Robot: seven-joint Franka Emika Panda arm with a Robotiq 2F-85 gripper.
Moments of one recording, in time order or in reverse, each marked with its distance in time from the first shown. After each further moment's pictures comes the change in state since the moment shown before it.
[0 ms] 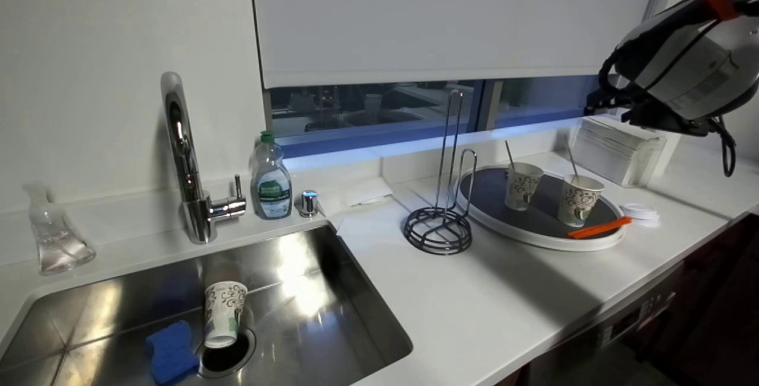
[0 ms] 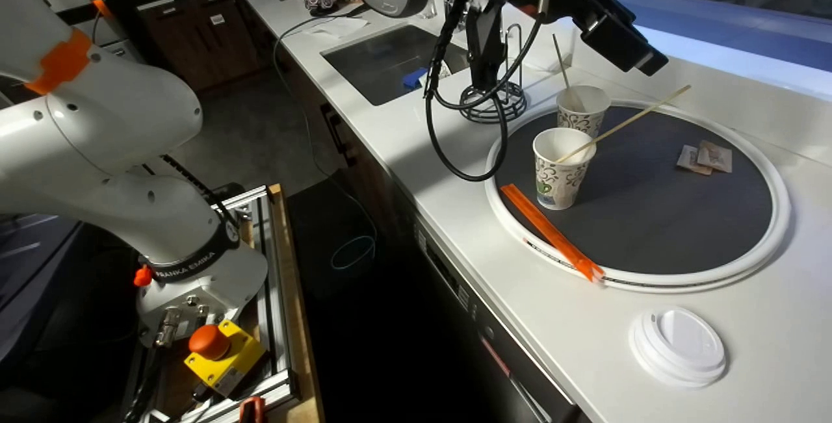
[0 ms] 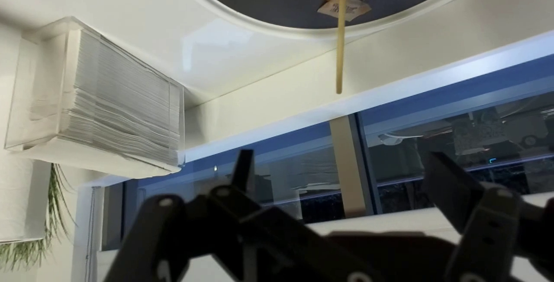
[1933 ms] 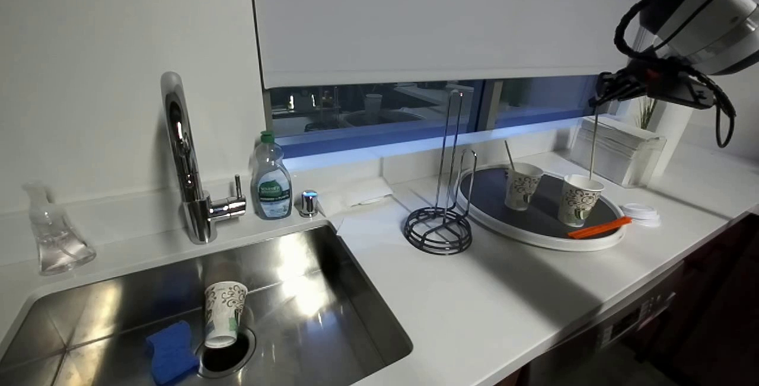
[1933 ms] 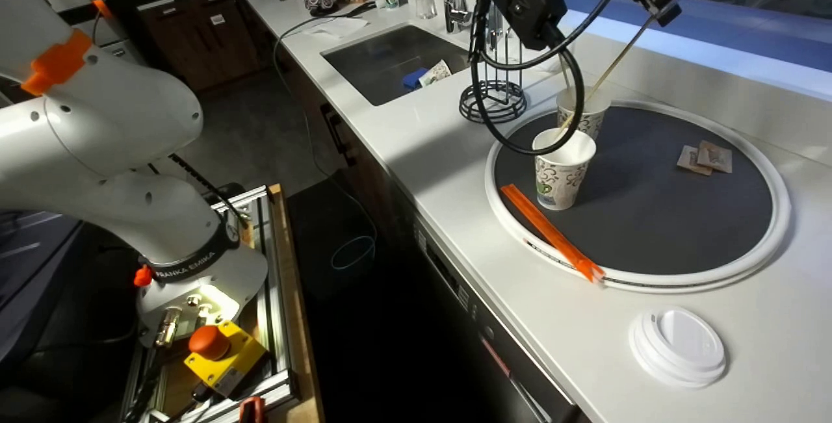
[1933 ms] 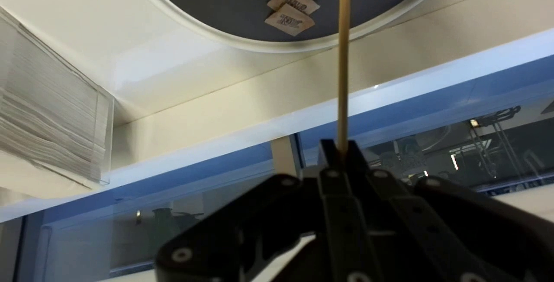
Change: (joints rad) arm -0.115 -0.029 0.006 0.169 0.004 -0.419 -0.145
